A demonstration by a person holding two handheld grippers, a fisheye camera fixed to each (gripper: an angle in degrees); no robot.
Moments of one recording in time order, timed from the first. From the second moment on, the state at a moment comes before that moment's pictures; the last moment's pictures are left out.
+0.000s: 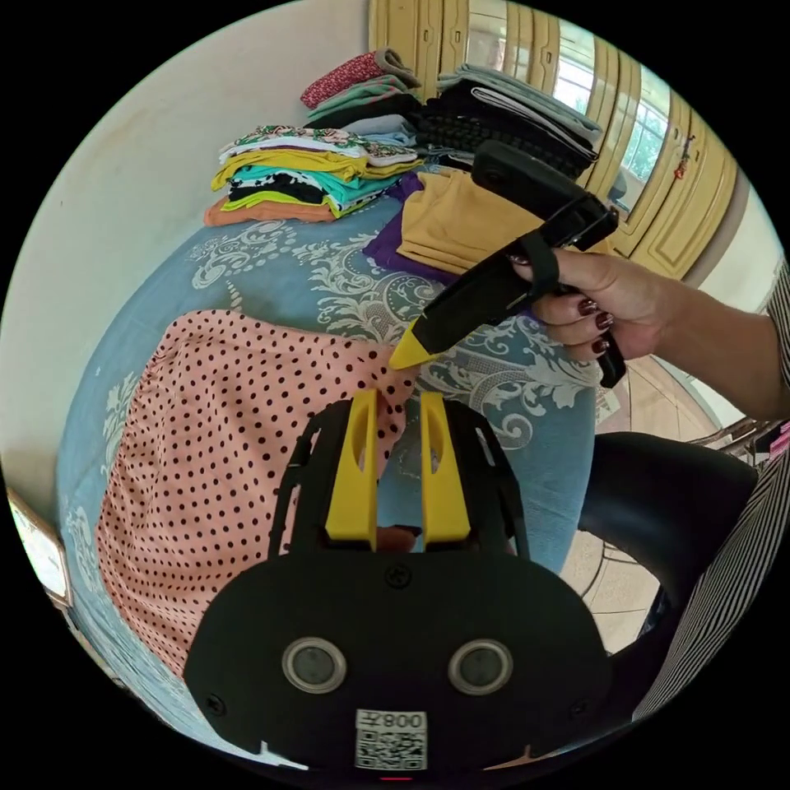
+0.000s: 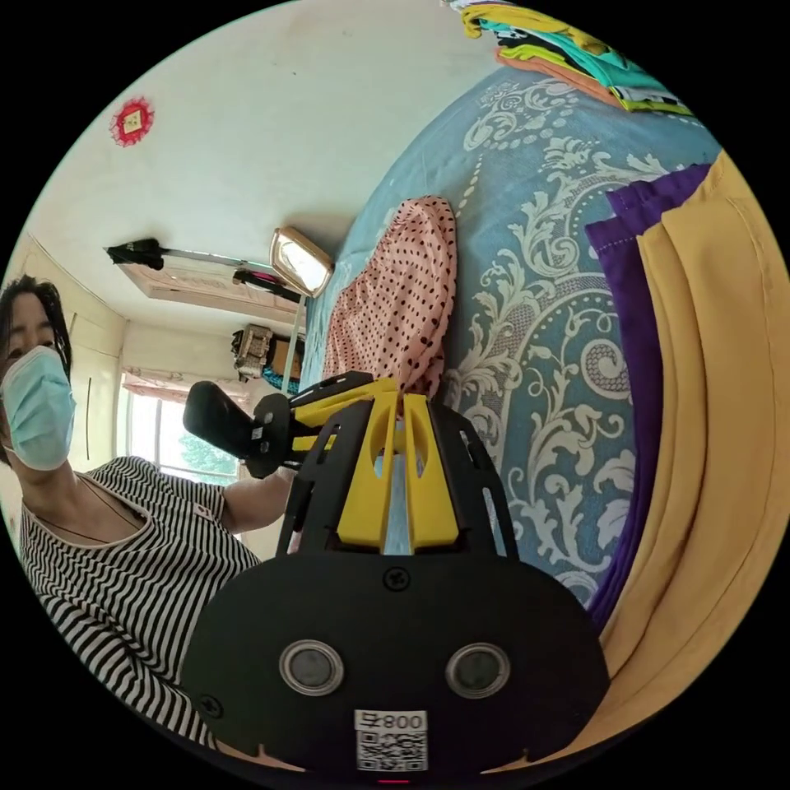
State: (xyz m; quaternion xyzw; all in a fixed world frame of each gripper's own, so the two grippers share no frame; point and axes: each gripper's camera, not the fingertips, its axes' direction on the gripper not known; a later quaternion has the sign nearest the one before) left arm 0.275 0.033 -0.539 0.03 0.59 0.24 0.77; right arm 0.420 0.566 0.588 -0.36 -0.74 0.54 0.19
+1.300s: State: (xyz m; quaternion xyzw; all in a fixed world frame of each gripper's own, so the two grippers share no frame) left arm 0.129 0.015 -0.512 0.01 0.65 0.05 0.75; right arm 0.161 0.509 0.809 -0.39 -0.75 0.49 0.23
